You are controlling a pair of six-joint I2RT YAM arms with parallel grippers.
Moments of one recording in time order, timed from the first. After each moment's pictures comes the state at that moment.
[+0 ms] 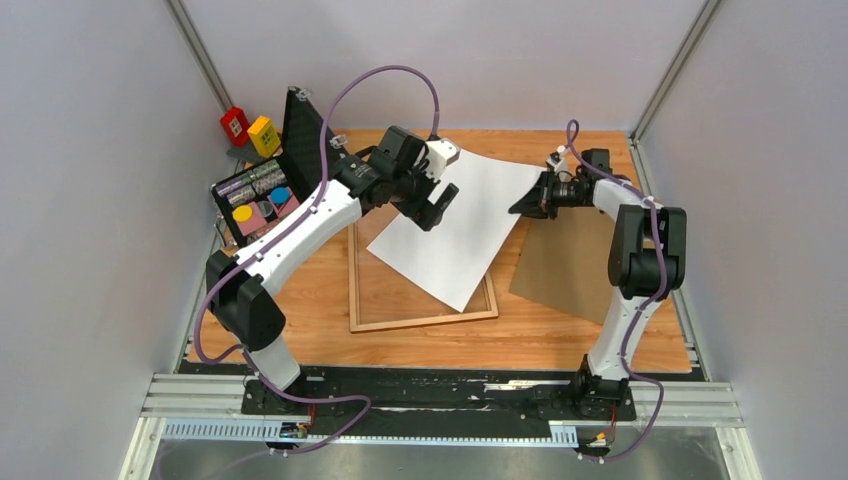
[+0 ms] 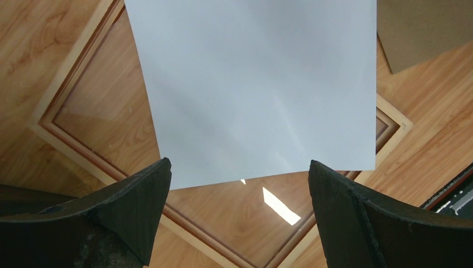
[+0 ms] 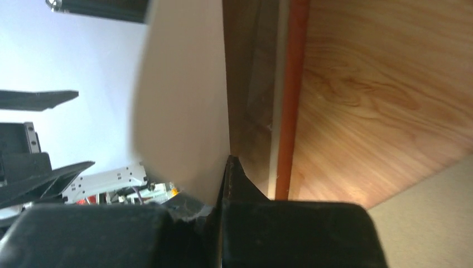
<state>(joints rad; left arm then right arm) -0.68 1.69 1.69 -0.81 0.08 0.11 -0.09 2.01 1.38 -0.41 -1.08 0.38</state>
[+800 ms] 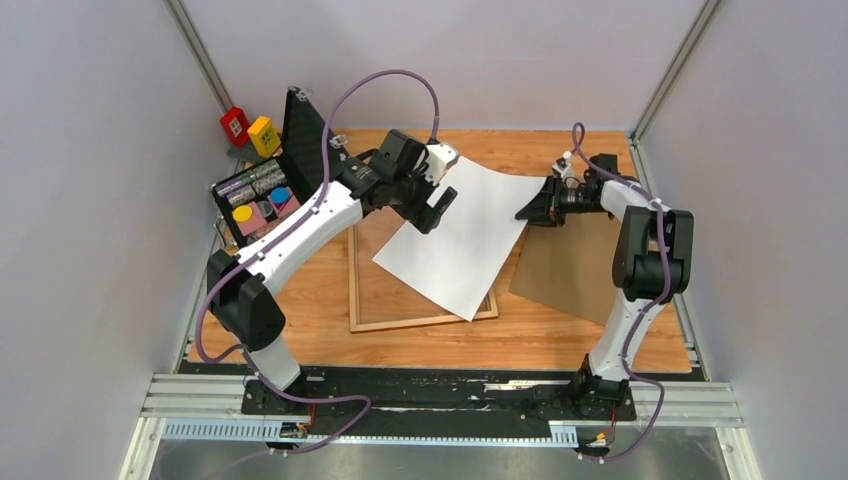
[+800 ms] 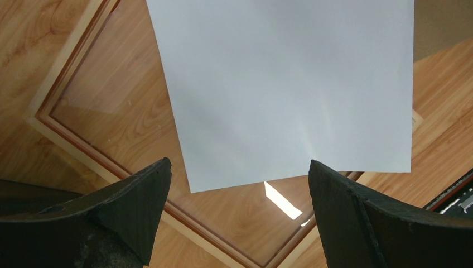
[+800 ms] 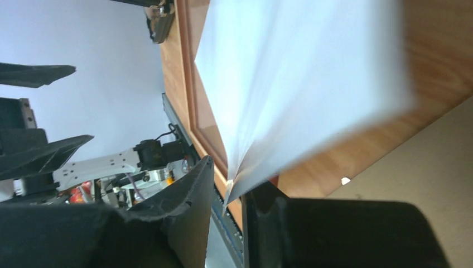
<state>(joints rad) -0.68 1.69 1.67 -0.81 0.06 0.12 -0.12 1.97 1.38 -0.61 -1.12 0.19</state>
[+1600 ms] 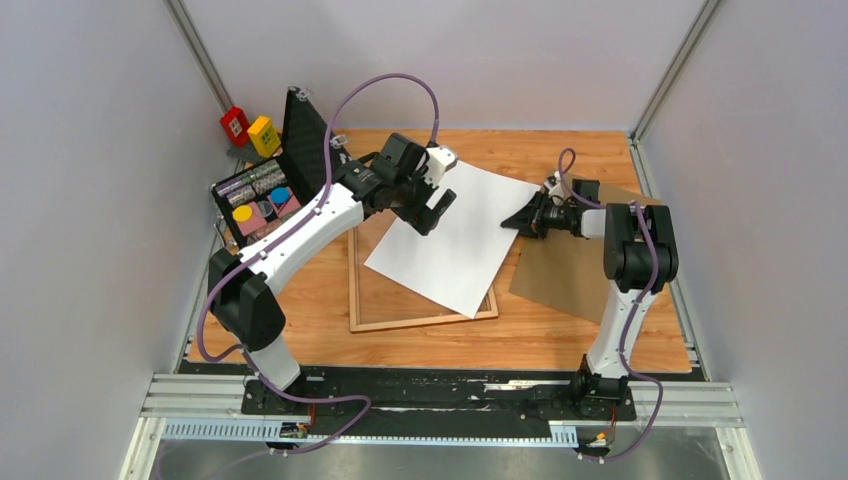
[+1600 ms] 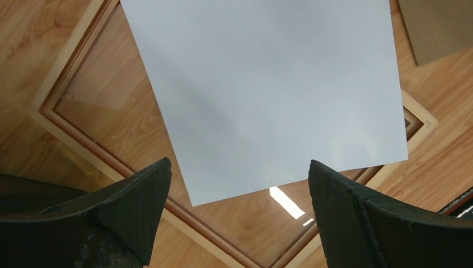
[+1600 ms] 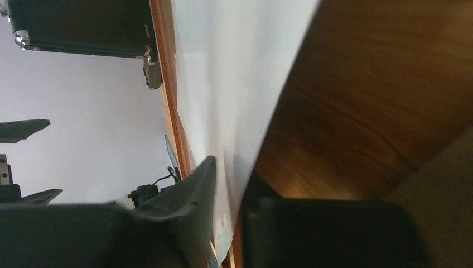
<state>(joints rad) -0.68 1.69 1.63 -0.78 0.04 0.12 -0.08 2.07 1.09 0.12 -1.03 0.62</state>
